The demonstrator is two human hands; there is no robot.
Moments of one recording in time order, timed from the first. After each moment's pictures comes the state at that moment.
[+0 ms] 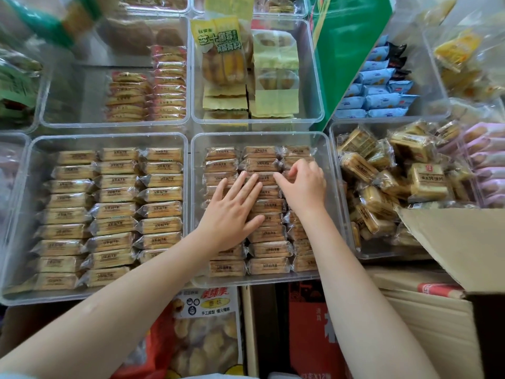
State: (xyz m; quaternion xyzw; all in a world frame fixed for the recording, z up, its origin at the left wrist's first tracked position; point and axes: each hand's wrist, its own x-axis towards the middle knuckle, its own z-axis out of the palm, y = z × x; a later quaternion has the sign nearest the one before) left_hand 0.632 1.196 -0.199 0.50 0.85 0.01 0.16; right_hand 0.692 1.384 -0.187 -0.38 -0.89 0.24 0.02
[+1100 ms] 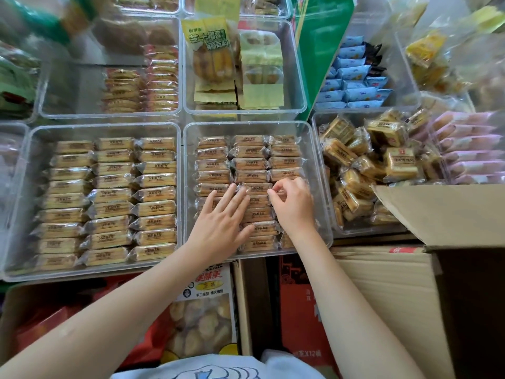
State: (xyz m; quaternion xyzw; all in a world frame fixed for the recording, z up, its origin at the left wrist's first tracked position) left_hand 0.690 1.166 -0.181 0.48 0.86 0.00 0.16; right_hand 0.763 1.342 -0.174 -0.35 -0.89 0.29 0.06
